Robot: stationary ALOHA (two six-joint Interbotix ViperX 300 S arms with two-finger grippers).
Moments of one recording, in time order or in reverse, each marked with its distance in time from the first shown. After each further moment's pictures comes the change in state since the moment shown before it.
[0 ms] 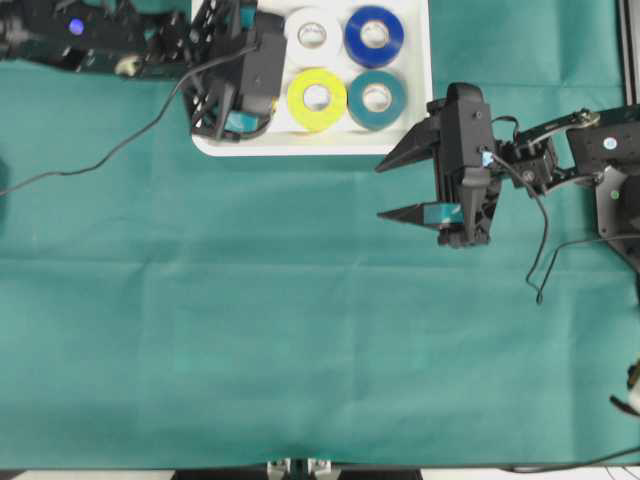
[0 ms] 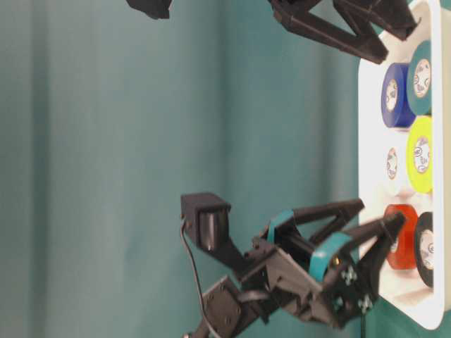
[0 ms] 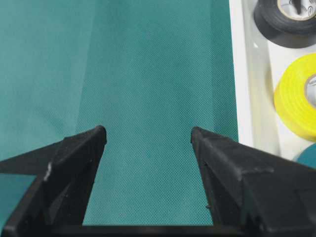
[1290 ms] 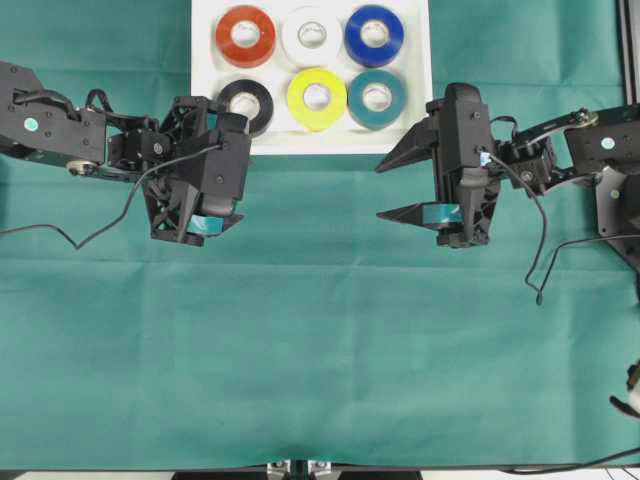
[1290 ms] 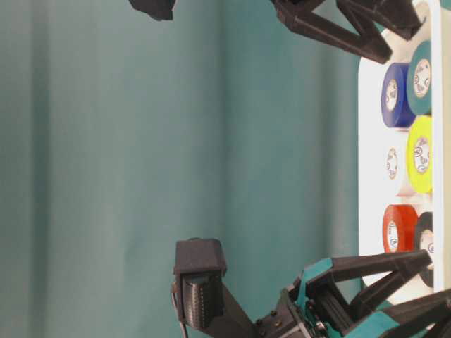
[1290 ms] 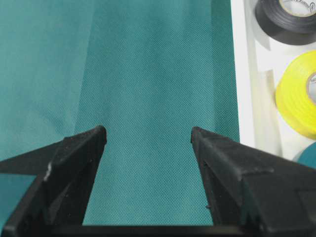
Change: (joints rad) left arm -0.261 -0.094 0.138 -0.002 0.000 -0.314; right arm 0.000 0.009 -0.002 0.000 0.000 0.000
